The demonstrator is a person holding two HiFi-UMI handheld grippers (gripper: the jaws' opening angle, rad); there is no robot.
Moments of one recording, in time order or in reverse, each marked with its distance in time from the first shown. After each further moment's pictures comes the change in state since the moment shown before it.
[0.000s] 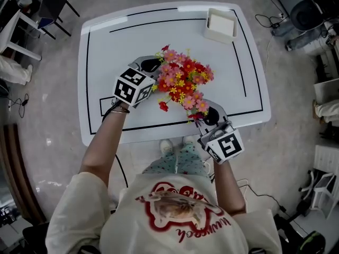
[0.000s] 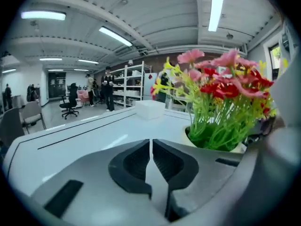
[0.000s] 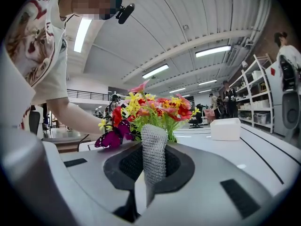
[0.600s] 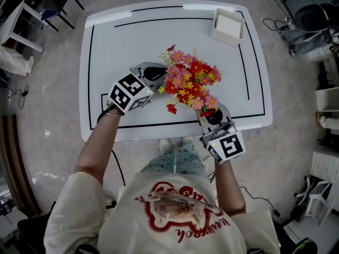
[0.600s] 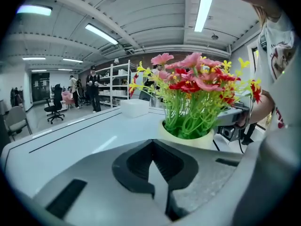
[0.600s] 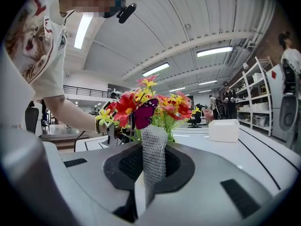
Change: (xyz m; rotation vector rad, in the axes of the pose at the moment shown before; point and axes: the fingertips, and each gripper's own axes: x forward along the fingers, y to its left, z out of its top) left arm -0.012 -0.037 -0.010 0.092 0.015 -0.161; right arm 0.001 -0.016 -0.005 -0.025 0.025 -0.017
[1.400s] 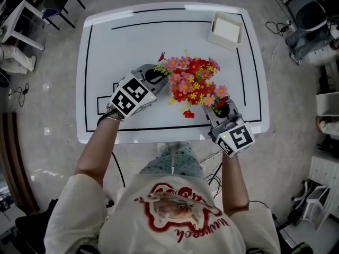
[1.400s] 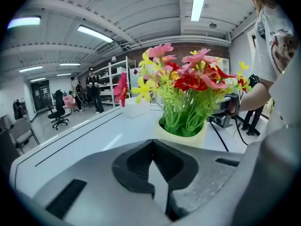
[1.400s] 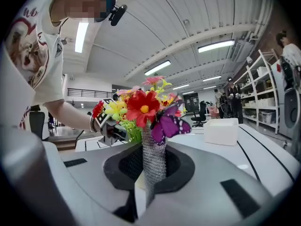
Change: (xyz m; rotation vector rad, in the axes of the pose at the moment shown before) left arm 0.018 -0.003 0.006 0.074 0.073 0.052; right arm 0.000 -0.050 0.000 0.019 0.019 0.080
